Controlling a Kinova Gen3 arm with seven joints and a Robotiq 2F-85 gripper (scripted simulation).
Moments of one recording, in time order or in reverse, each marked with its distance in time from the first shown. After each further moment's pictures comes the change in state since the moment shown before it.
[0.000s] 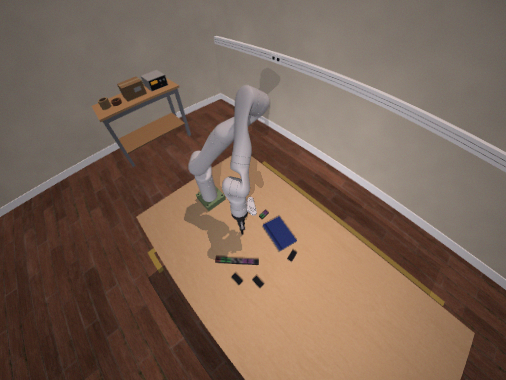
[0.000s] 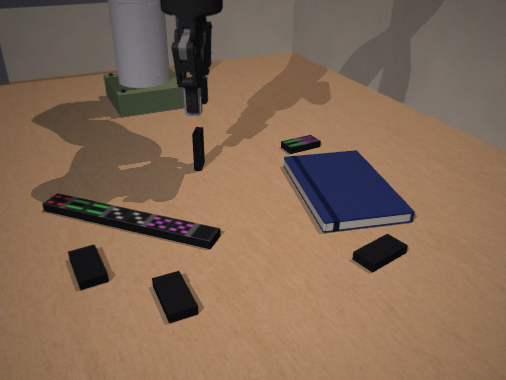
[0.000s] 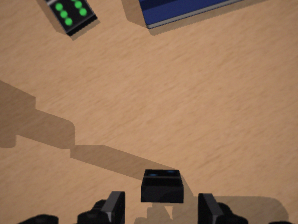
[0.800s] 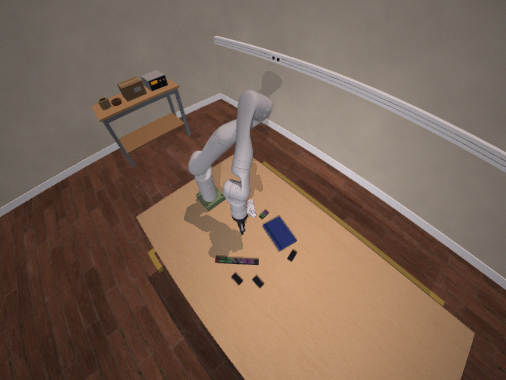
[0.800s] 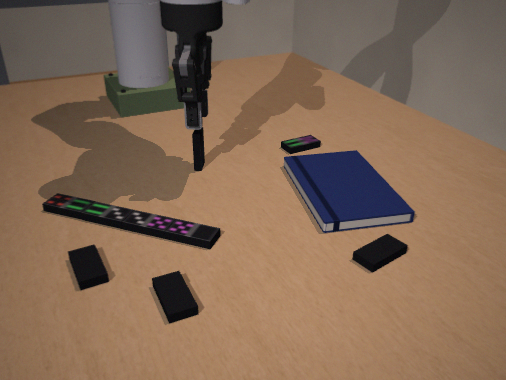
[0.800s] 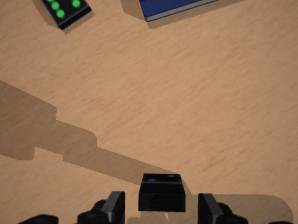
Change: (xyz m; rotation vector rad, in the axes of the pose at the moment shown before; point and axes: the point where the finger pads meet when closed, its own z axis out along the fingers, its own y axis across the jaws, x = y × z) arm -0.001 0.000 0.019 0.000 0.000 0.000
